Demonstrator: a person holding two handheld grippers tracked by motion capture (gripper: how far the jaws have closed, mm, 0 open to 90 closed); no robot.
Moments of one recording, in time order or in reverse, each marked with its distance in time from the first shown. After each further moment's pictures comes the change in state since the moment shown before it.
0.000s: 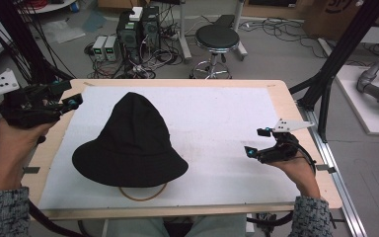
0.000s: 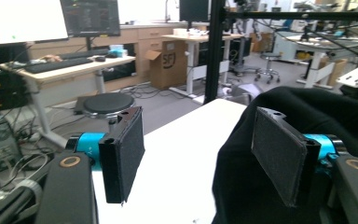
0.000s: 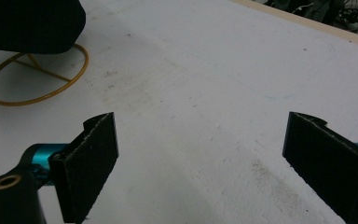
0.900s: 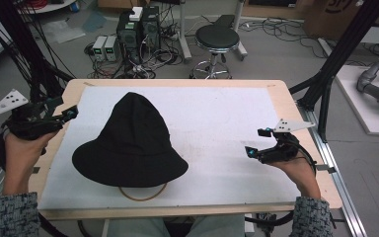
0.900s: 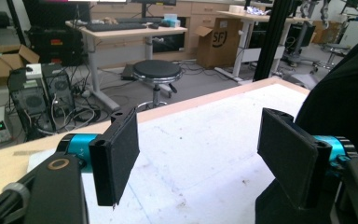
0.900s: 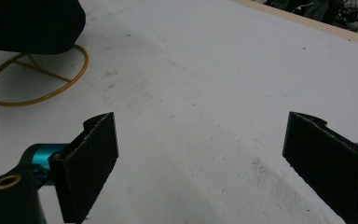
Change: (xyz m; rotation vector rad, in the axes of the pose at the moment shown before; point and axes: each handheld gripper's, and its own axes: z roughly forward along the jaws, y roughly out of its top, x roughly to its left) left arm 0.029 -0.064 -0.004 0.085 0.214 -0.094; right arm 0.000 -0.002 -0.002 -0.002 -0.001 0.003
